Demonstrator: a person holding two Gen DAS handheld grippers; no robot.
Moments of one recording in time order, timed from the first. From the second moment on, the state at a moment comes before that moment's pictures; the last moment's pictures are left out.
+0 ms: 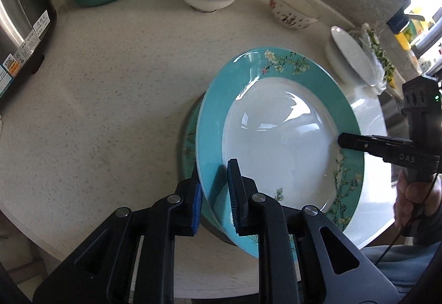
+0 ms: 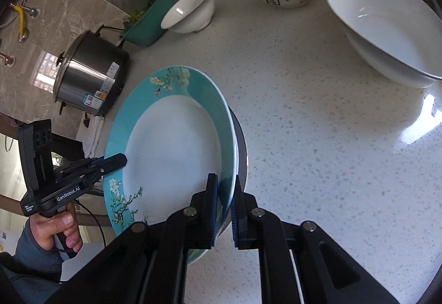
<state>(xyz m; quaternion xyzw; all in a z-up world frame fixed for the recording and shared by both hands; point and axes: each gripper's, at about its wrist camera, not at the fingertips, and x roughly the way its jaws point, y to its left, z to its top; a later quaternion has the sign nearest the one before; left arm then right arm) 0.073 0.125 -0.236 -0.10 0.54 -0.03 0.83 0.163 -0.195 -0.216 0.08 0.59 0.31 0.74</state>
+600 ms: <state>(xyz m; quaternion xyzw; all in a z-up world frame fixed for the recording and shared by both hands) 0.081 0.140 -0.266 -0.04 0.56 -0.03 0.83 0.141 -0.154 -0.211 -0.06 0.56 0.26 0.78</state>
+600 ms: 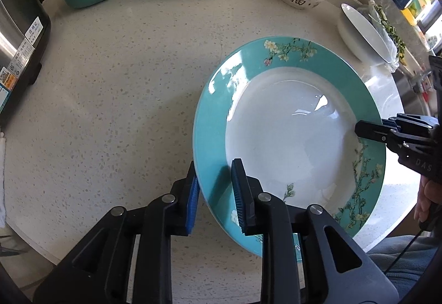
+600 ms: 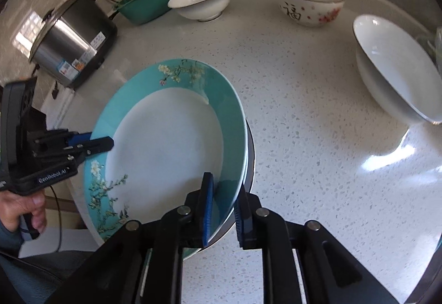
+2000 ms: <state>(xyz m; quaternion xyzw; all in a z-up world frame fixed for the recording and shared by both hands) 0.305 -0.059 -0.186 0.02 0.52 -0.18 0.83 0.249 -0.424 -0.164 0.27 0.49 0.11 0.82</state>
